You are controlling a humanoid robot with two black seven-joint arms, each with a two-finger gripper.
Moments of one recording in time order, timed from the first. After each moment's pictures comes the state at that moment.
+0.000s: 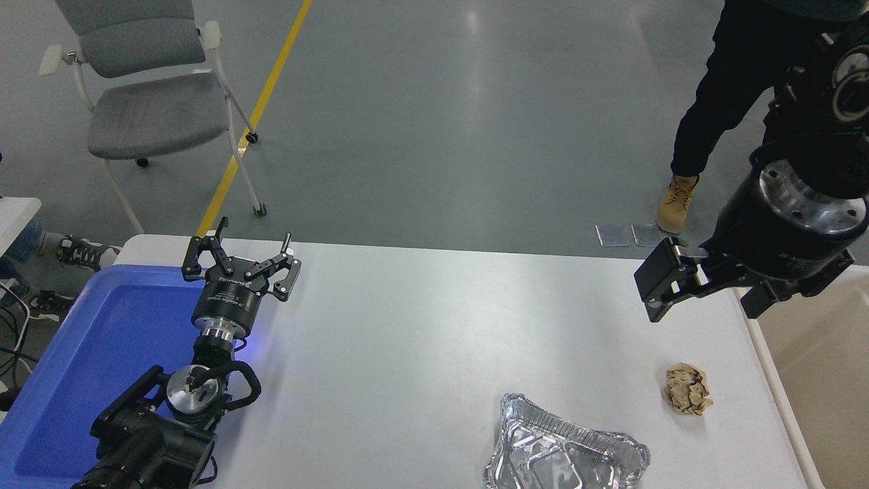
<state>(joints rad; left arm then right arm) -0.46 0.07 -1.19 -0.58 -0.22 -0.67 -0.15 2.58 -0.30 -1.37 1.75 -0.02 0.79 -0.13</state>
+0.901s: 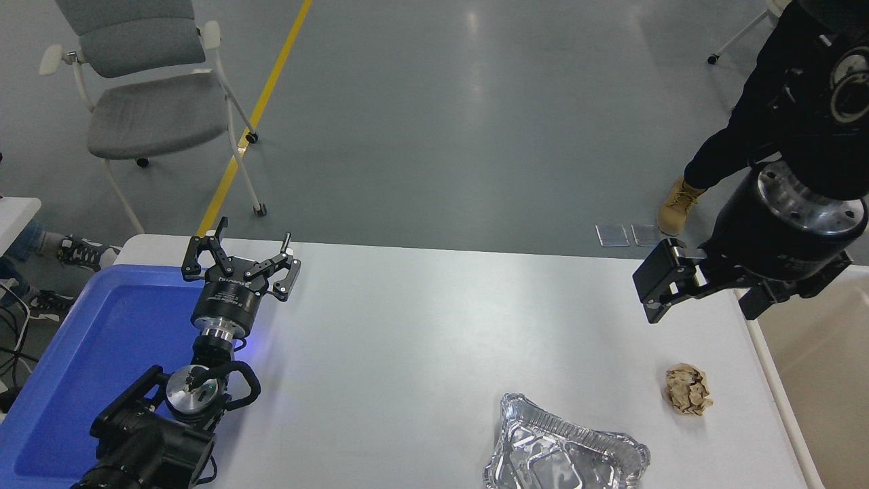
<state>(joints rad) -0.46 0.07 -1.19 -0.58 -0.22 -0.67 -0.15 2.57 -0.30 -1.37 1.75 -0.01 0.79 -0.13</state>
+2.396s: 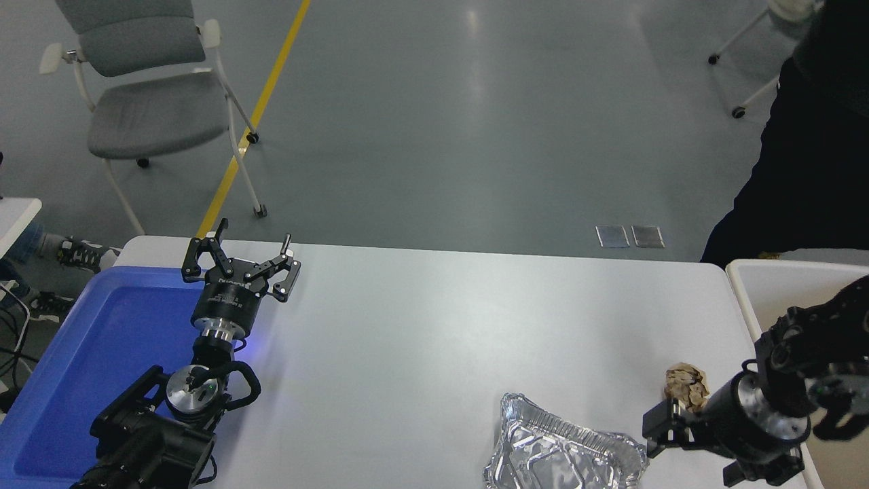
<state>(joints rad) -0.46 0.07 -1.19 -0.58 -0.22 -0.67 -0.15 1.64 -0.50 -1.25 1.74 -0.07 0.10 -0.08</state>
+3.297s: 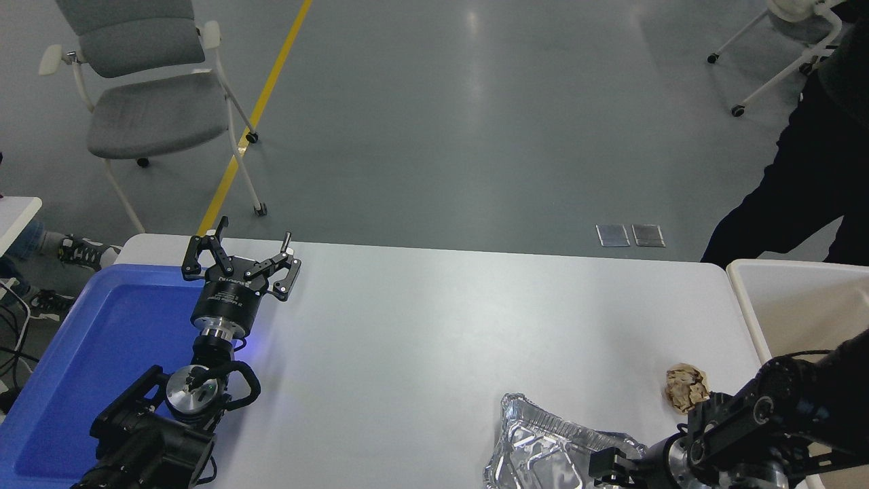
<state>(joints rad) -0.46 0.07 -1.19 -0.58 -0.22 -0.67 -0.14 1.28 -0.30 -1.11 1.57 -0.07 -0.25 -0.06</state>
